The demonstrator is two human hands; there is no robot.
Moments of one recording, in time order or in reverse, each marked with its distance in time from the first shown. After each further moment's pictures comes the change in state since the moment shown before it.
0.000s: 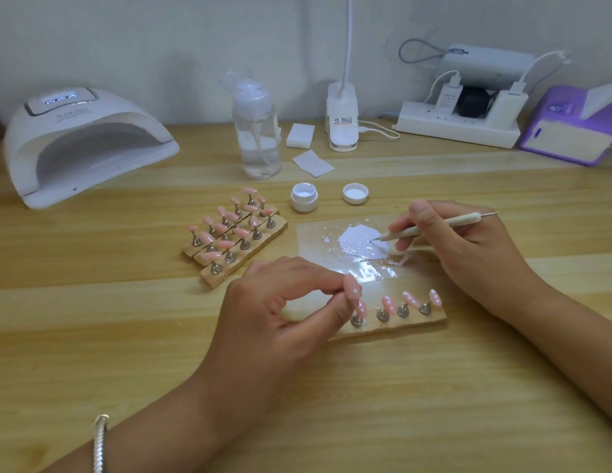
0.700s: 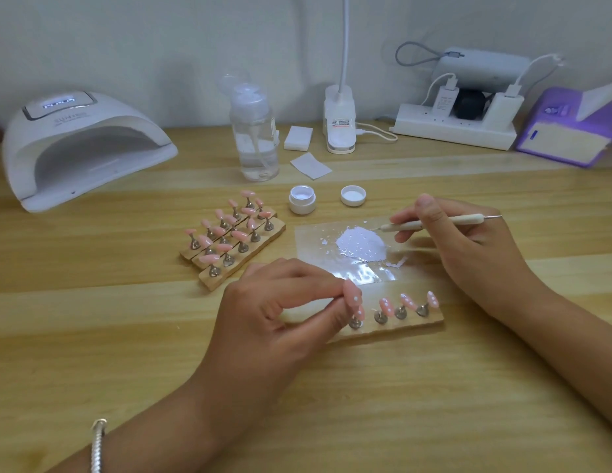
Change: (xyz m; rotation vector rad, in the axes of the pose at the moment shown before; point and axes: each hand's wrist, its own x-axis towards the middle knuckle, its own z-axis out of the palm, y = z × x) left_hand 0.000 -0.001 0.000 -0.017 -0.003 -0.019; right_hand -0.002 -0.008 0.001 0.046 0.073 0.038
